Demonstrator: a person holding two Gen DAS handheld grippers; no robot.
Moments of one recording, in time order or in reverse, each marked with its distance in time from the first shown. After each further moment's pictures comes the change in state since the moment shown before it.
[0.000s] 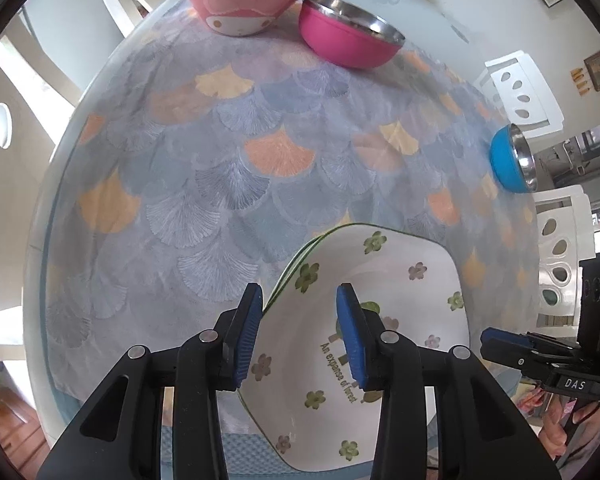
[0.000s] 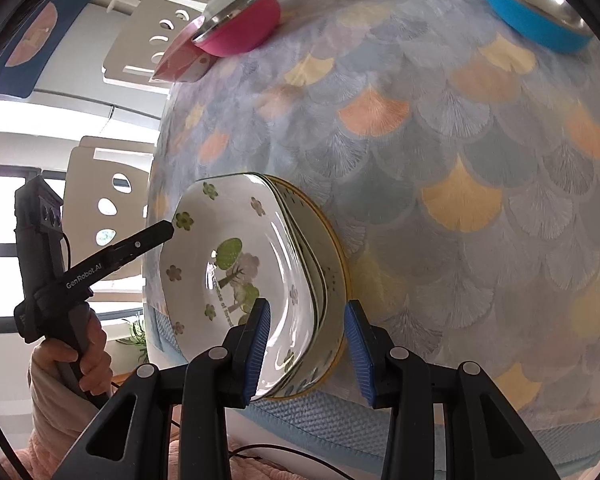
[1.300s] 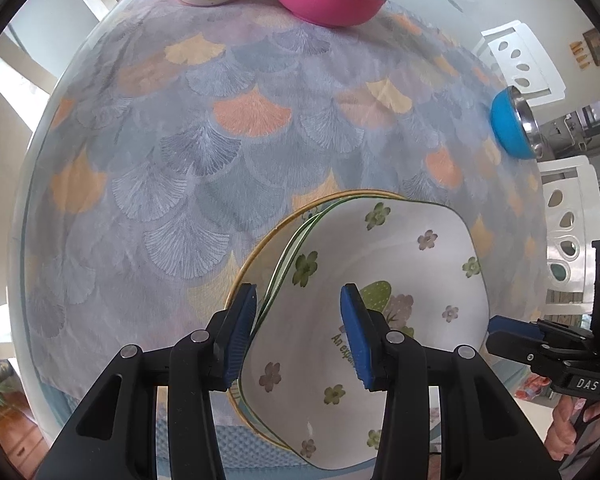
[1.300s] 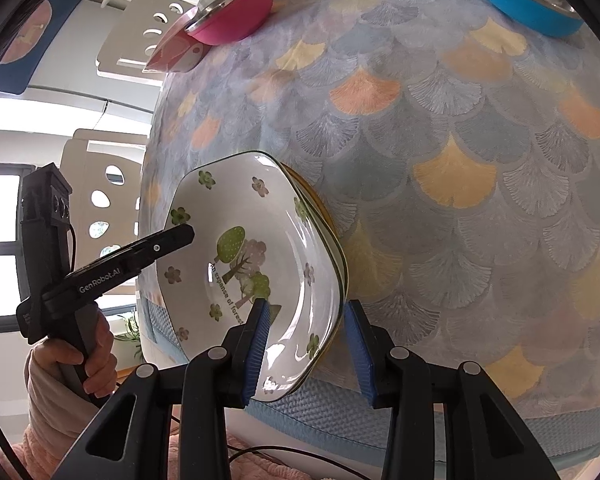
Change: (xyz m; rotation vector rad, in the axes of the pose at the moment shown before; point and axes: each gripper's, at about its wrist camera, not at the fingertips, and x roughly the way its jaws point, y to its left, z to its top) left arm 0.018 -0.015 -0.012 0.043 0.073 0.004; right arm 0.004 -0.002 -0.010 0.008 0.021 -0.023
